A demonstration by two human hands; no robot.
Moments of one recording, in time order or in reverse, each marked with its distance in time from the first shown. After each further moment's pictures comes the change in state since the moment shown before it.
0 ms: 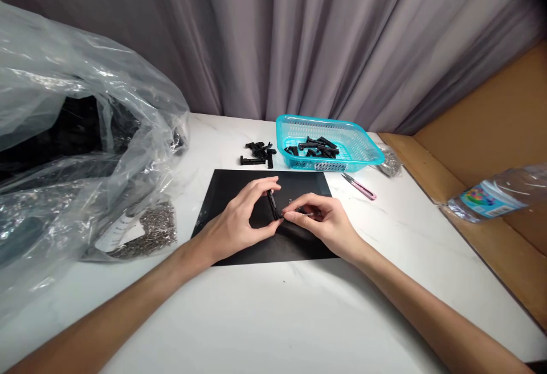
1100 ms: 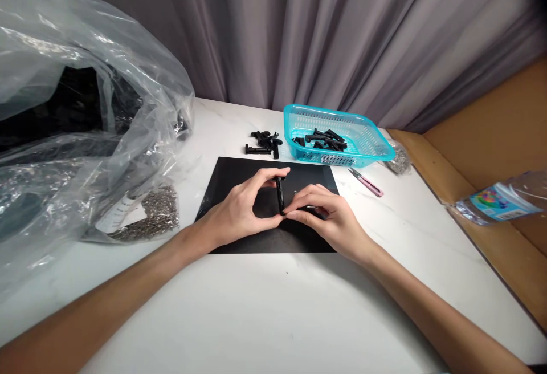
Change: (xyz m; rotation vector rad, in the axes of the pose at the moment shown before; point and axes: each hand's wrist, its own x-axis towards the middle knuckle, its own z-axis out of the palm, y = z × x) left_hand -0.001 -0.005 0.002 -0.086 -0.025 -0.001; right_hand -0.004 -0.005 -0.004 -0.182 -0.118 -0.164
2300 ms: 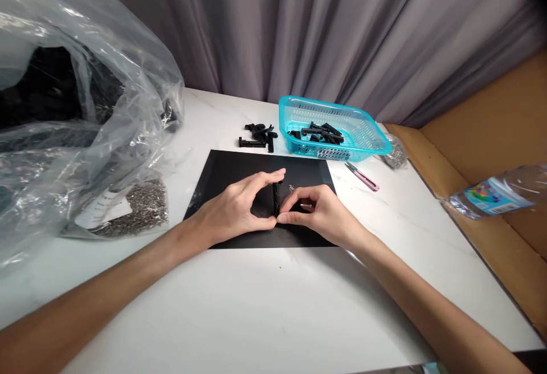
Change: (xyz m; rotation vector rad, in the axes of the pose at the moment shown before) left_hand -0.001 0.001 0.006 0.198 0.020 0.117; right_hand 0.011 0.001 -0.002 0.147 -0.147 0.322
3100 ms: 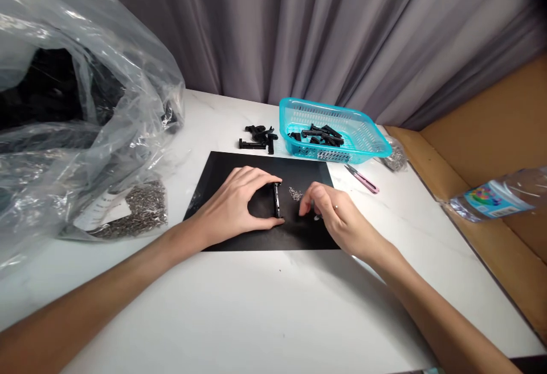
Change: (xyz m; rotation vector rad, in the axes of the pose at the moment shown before) left_hand 0.010 -0.001 -0.007 0.096 -0.132 -0.155; right_hand -0.020 -0.003 -0.012 -0.309 0.160 -0.111
